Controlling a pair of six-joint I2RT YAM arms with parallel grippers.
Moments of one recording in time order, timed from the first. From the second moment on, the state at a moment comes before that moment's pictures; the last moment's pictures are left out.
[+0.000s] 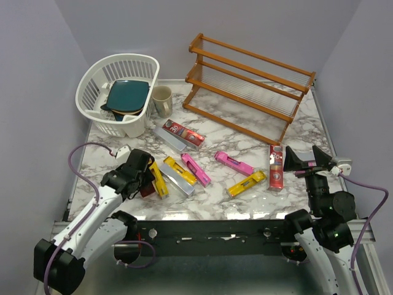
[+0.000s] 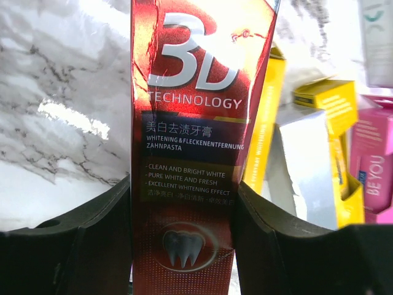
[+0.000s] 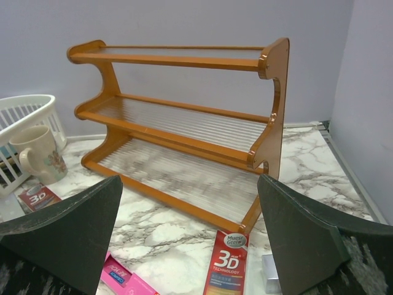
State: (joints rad) left arm -0.44 0.82 0.56 -0.79 -0.35 -0.96; right arm 0.34 0.01 0.45 -0.16 0.27 0.03
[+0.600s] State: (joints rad) left arm -0.49 0.99 0.84 -0.70 -0.08 -0.53; right arm 0.34 0.12 0.62 -0.19 -0.20 0.21
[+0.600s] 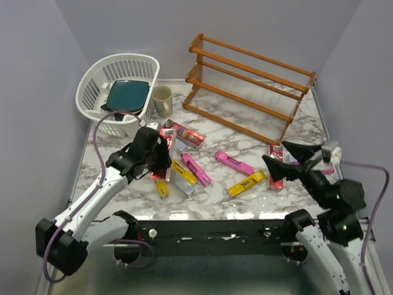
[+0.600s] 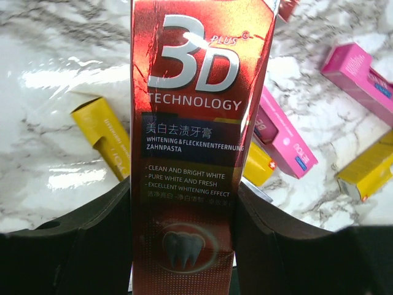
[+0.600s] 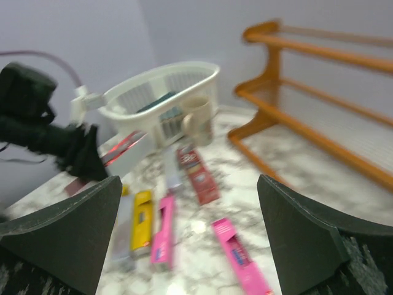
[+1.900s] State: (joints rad) left arm -1.03 1.42 1.07 -0.40 -0.02 -0.34; right arm 0.34 1.01 0.33 0.45 -0.52 1.04
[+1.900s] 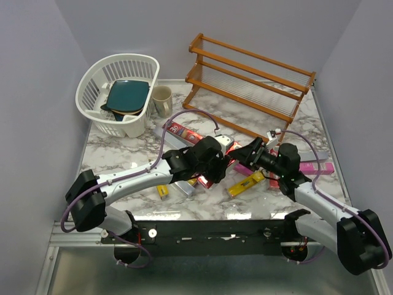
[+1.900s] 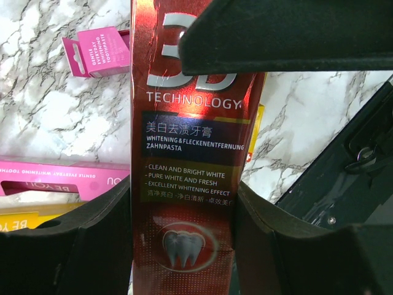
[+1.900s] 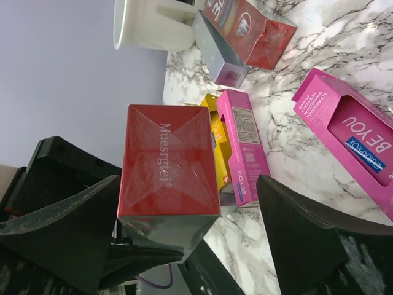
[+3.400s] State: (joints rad) left arm -1.08 0.96 0.26 0.58 -0.10 -0.21; right arm 0.35 1.00 0.21 0.63 -0.50 1.27
